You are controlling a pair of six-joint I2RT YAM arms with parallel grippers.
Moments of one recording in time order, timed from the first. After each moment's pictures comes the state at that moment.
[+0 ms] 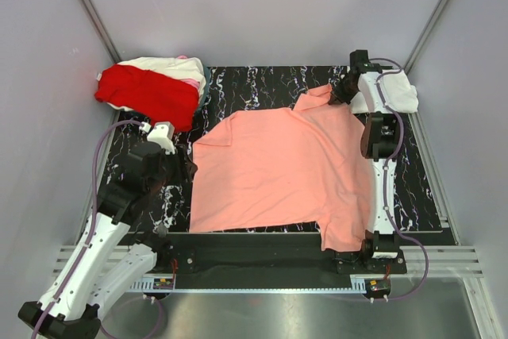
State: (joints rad) left arm -0.40 0.67 0.82 -0.75 -0.03 -0.38; right arm -0.01 2.64 2.49 -0.94 -0.17 0.71
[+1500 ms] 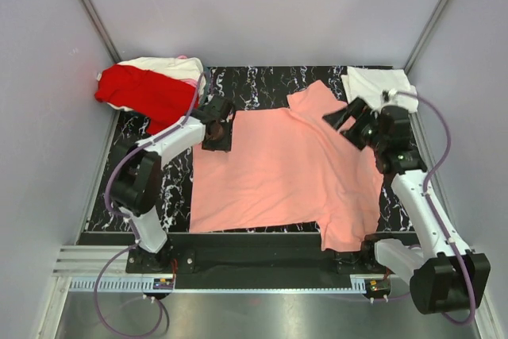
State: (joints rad) left arm -0.47 1.74 1.26 -0.64 -0.16 -0.37; right arm 0.09 1.03 0.90 -0.19 -0.30 0.80
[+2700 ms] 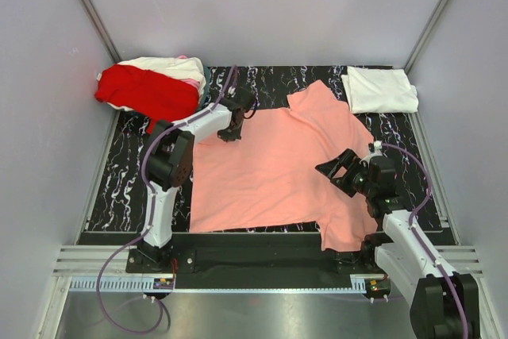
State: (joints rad) left arm -0.52 2.13 1.62 -0.74 -0.37 -0.32; right arm 0.09 0.79 0.29 -0.02 -0.40 0.84
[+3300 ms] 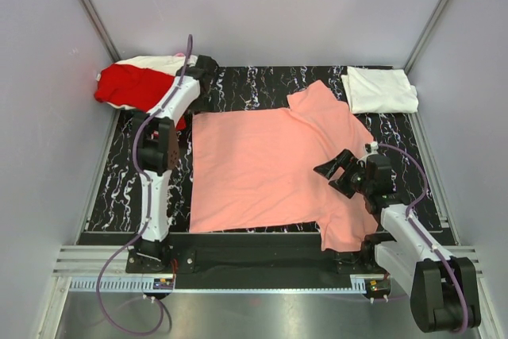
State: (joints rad) left arm -0.26 2.28 2.05 -0.97 -0.55 -0.25; right arm 0.09 0.90 0.29 0.02 -0.41 0.84
